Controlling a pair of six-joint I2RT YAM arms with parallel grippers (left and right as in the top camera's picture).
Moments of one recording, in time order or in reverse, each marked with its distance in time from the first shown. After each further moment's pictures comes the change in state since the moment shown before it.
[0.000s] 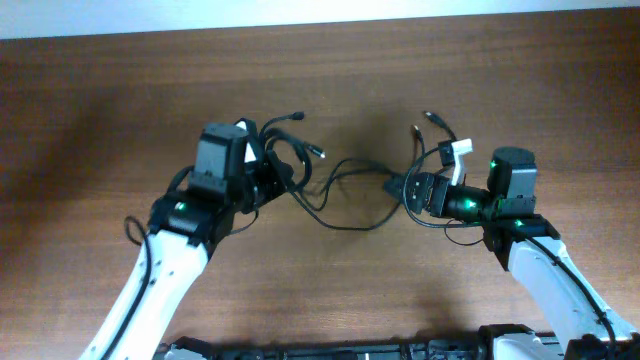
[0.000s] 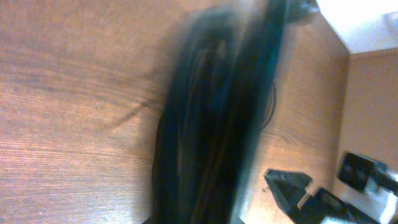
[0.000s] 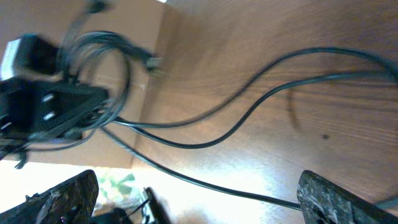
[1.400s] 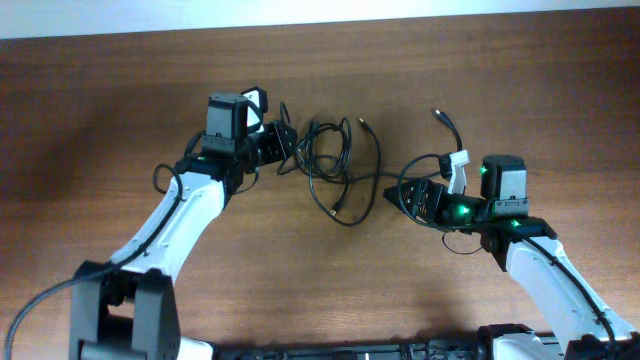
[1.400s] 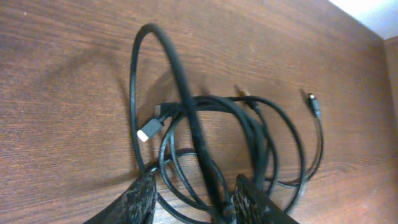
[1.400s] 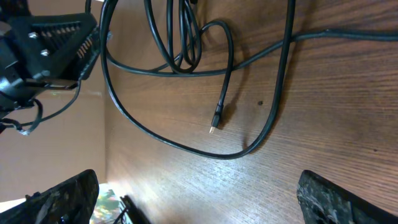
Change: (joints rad) left arm 0.099 0.365 0.041 0.361 0.043 0.327; right arm 0.024 0.001 0.000 -0.186 0.197 0.000
